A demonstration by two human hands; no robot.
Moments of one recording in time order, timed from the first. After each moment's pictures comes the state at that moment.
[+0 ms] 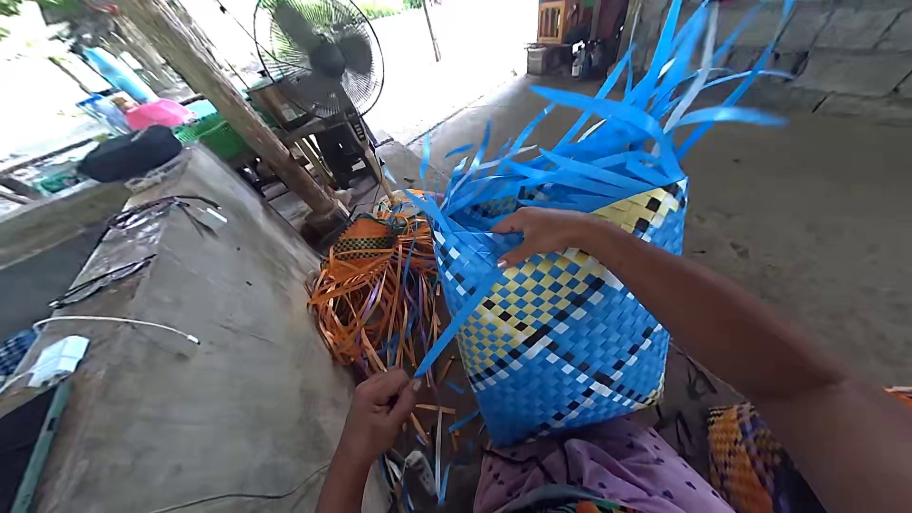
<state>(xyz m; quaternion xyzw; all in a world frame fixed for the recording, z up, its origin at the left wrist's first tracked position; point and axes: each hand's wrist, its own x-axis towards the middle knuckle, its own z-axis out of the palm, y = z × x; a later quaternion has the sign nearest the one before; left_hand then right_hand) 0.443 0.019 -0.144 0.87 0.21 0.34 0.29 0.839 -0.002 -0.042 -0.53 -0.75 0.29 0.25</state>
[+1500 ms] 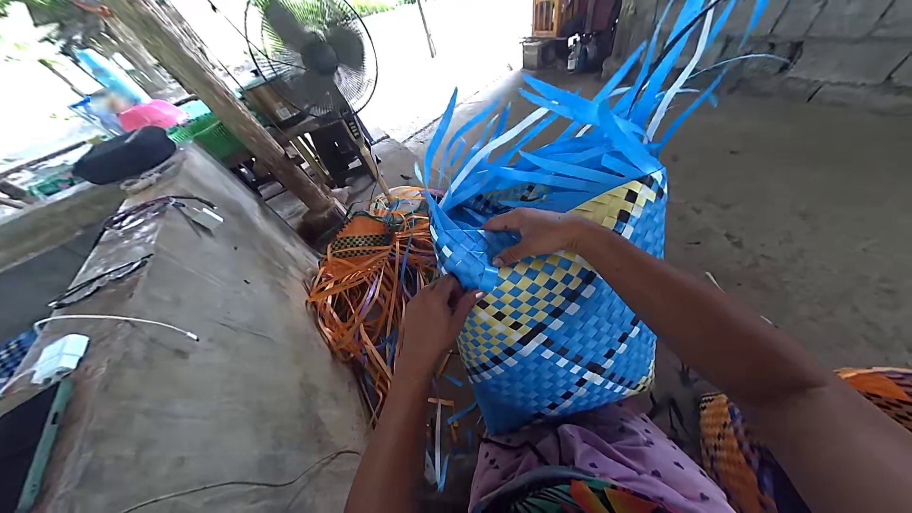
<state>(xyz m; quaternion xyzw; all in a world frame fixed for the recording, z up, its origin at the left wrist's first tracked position) 0.576 0.023 -0.093 0.91 0.32 0.22 0.15 0.827 -0.027 -0.039 -0.52 -0.74 0.30 0.30</state>
